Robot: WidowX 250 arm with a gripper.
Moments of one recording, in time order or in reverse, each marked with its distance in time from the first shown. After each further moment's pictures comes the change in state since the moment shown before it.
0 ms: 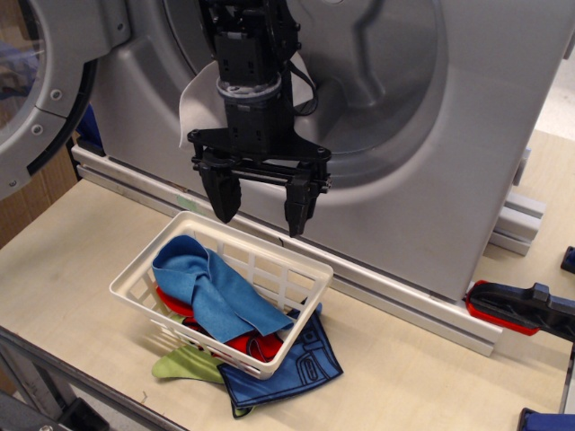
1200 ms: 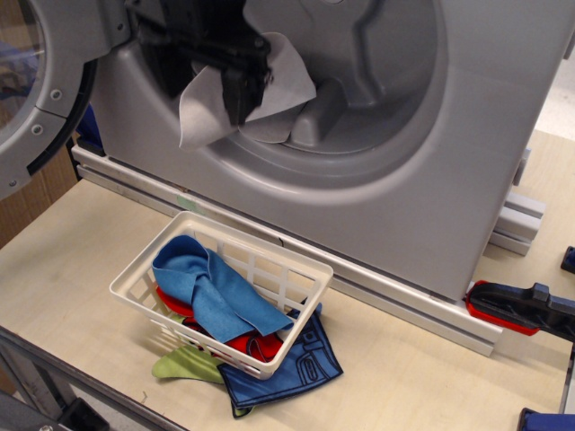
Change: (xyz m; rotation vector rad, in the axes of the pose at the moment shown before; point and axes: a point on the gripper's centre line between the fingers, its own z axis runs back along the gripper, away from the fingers) arm 0.023 0.041 0.090 0.154 -0.305 -0.205
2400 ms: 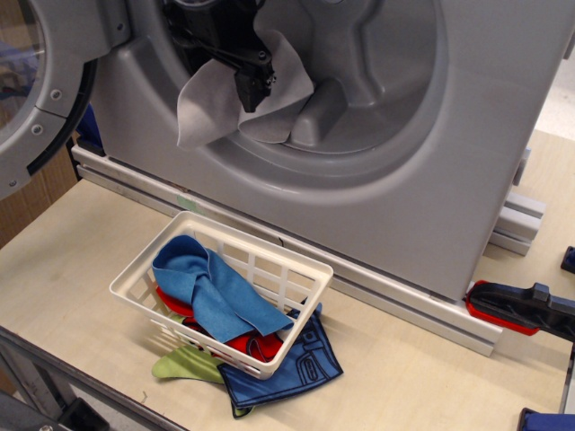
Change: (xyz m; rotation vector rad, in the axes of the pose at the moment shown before) arm 0.052 0.028 -0.075 -0.007 -0.103 -0.090
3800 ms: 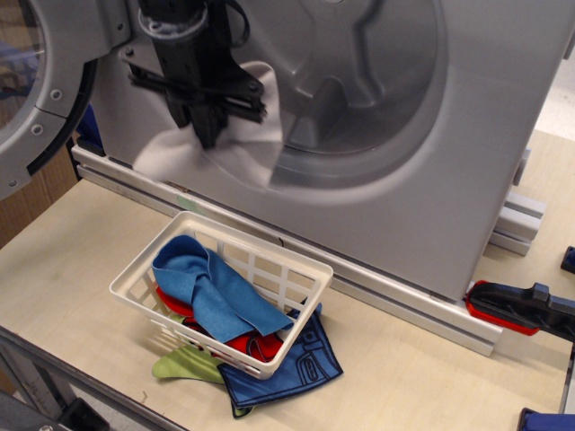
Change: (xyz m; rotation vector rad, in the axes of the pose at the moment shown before) arm -0.062 -0.038 0.044 0.012 0.088 0.251
